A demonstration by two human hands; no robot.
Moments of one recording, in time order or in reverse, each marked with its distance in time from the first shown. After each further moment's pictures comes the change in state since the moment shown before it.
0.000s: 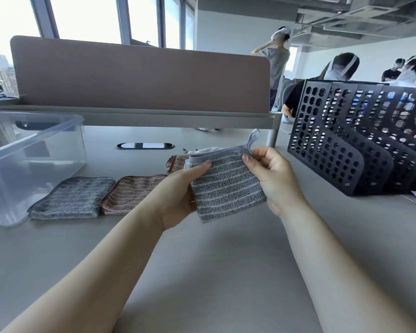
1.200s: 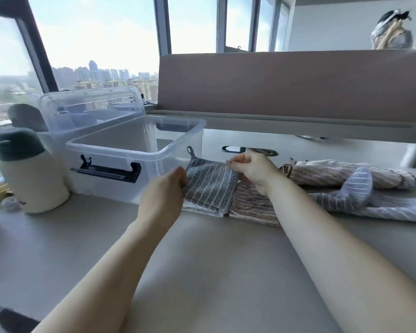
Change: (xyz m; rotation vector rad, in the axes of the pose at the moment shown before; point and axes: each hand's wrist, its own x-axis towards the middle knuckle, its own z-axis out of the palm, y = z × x) left_hand -0.103 0.055 -0.193 1.484 1.019 0.282; right_hand 0.052 0.035 0.256 -0.081 -0.503 0.246
